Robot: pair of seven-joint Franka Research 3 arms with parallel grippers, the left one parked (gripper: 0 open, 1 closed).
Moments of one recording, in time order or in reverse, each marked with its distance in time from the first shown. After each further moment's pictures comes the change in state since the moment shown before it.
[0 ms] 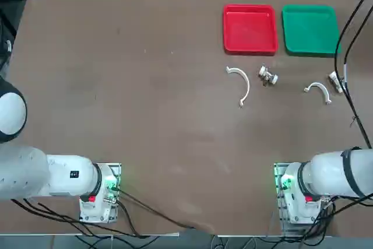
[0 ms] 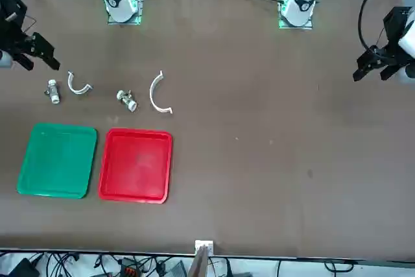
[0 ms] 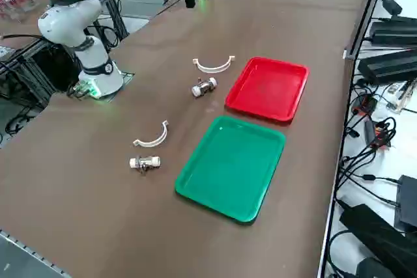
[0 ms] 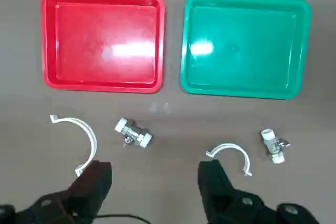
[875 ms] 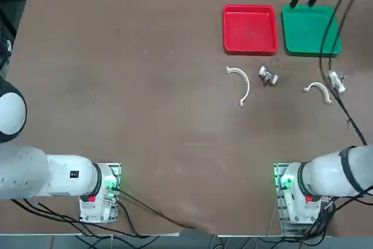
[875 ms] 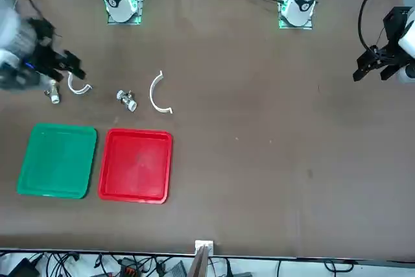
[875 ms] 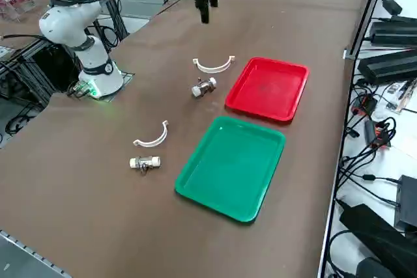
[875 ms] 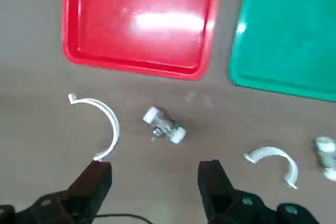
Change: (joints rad) arm 0.123 0.118 0.020 -0.133 0.067 0.128 0.003
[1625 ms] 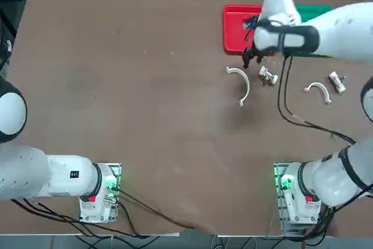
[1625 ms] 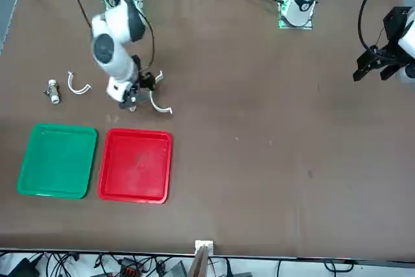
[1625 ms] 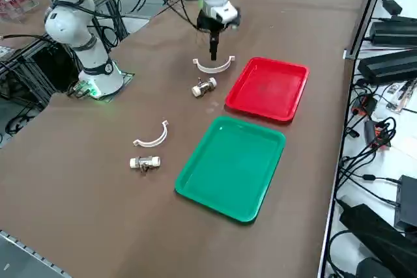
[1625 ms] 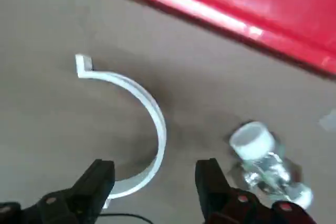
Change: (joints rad) arm 0.284 0.179 0.008 -0.423 0.015 0.571 0.031
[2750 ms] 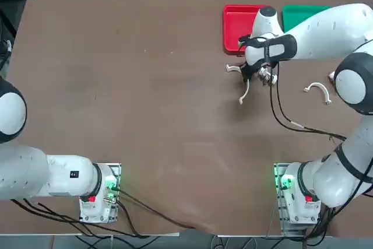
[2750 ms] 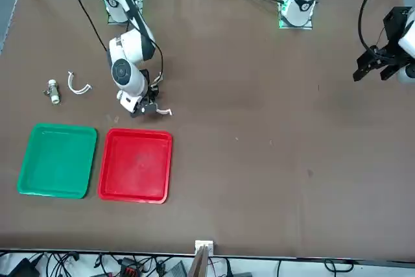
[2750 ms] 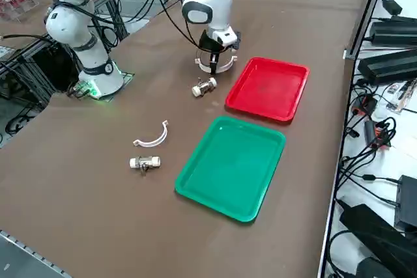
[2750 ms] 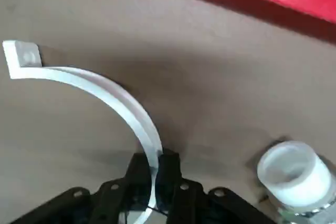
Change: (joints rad) arm 0.018 0.159 -0.010 0.035 0.001 0.097 0.077
